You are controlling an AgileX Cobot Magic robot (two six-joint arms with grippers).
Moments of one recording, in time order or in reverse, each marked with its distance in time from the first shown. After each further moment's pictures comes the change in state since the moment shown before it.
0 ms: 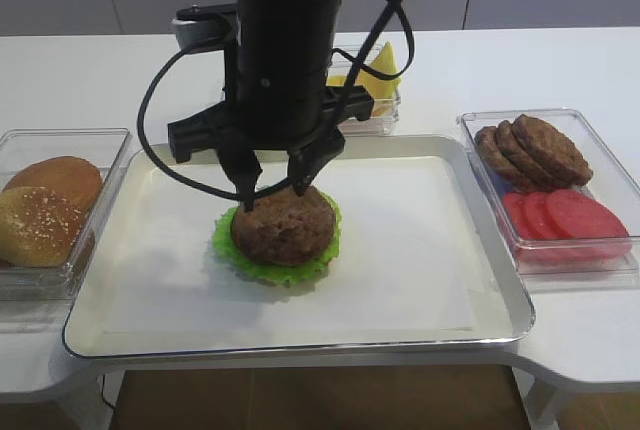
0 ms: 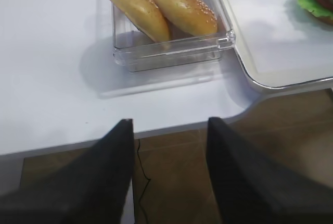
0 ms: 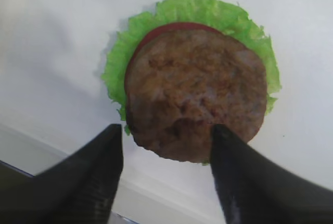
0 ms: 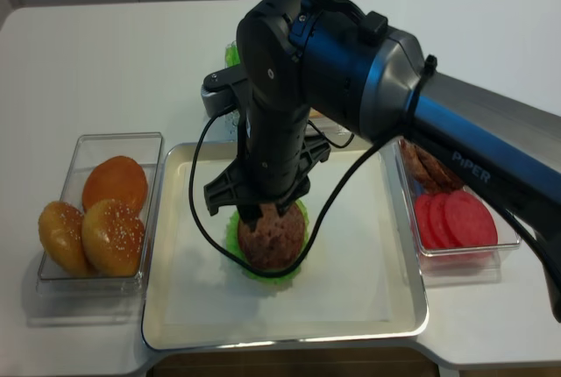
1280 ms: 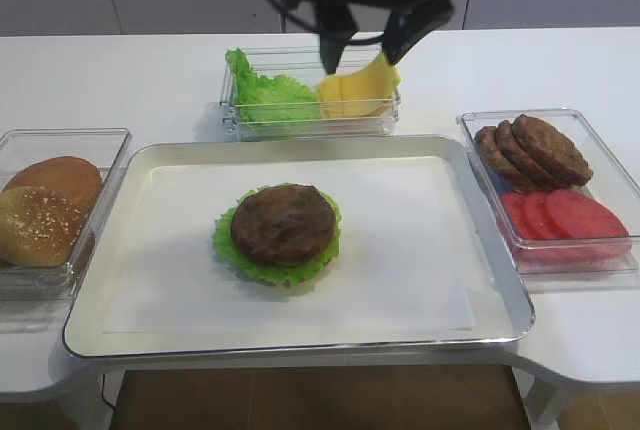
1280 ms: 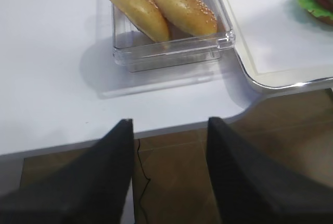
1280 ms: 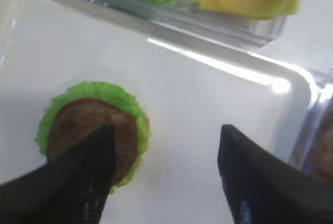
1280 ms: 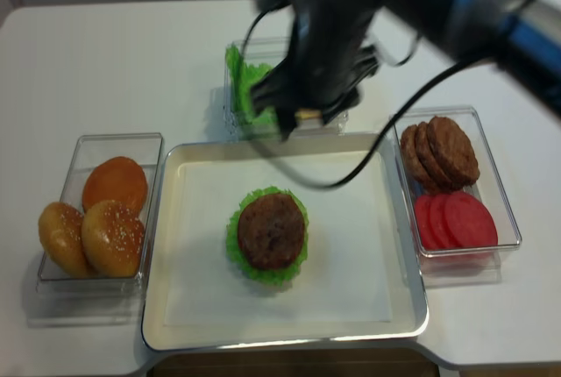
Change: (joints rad) left arm 0.000 0.000 0.000 0.000 0.000 0.000; right arm -0.186 -0.121 -0.064 -0.047 0.008 -0.078
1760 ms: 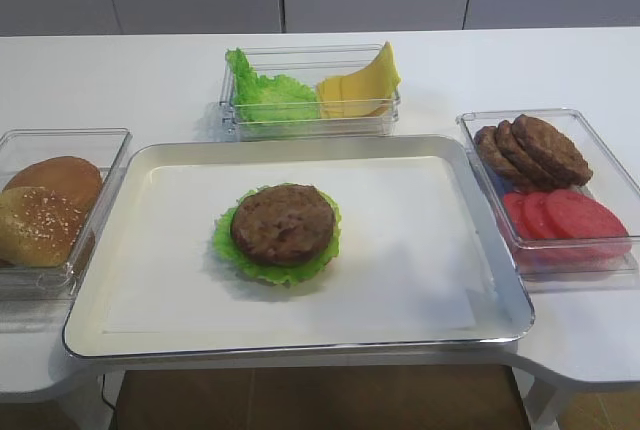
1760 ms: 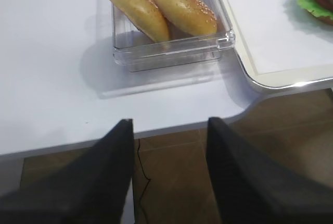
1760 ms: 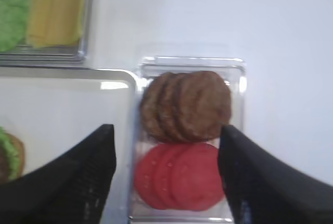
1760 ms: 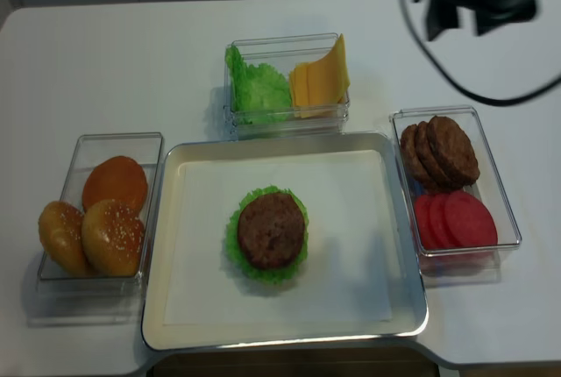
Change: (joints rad) left arm 0.000 0.000 0.000 0.000 0.000 0.000; right arm -0.337 -0.279 0.145 -0.068 0.010 -0.052
